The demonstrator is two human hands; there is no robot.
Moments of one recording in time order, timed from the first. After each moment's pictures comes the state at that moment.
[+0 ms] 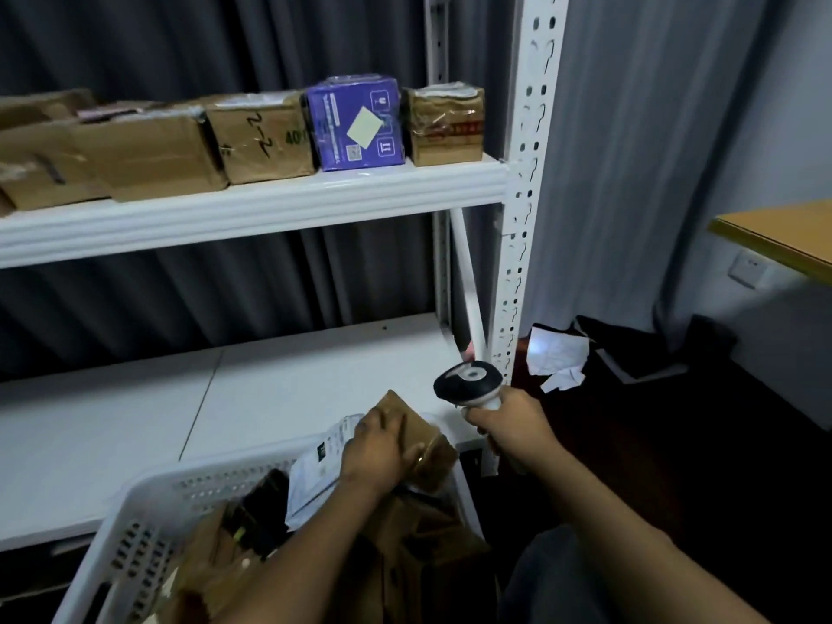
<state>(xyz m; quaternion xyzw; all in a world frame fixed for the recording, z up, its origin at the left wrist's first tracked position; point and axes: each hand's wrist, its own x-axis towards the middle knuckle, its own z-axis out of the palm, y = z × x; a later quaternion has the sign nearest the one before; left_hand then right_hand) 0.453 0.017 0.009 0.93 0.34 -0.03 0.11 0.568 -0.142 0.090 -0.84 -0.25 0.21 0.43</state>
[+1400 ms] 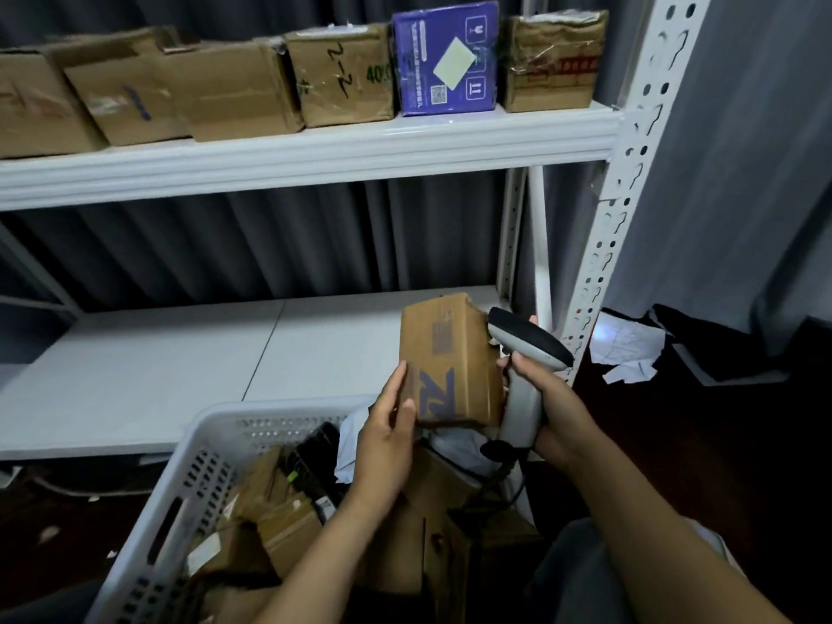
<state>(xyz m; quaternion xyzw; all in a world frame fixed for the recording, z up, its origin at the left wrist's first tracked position) 0.385 -0.008 0.043 0.70 0.37 0.30 0.53 0.559 -0.102 0.065 -0.44 -0.10 0.53 0.72</state>
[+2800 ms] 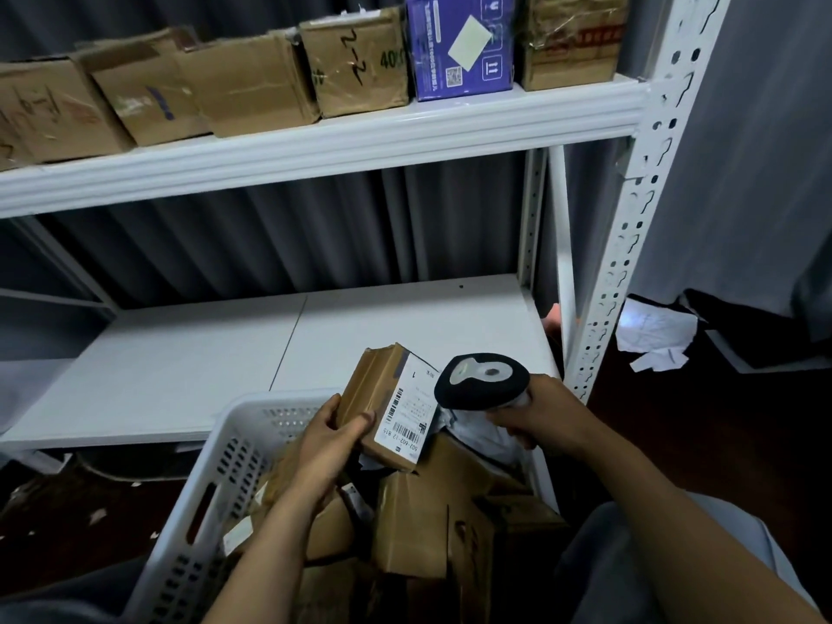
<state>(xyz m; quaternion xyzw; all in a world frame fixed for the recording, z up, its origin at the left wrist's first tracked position) 0.319 0.049 0.029 0.58 0.56 0.23 0.54 0.542 -0.105 0.064 -0.72 -0.39 0.37 0.45</state>
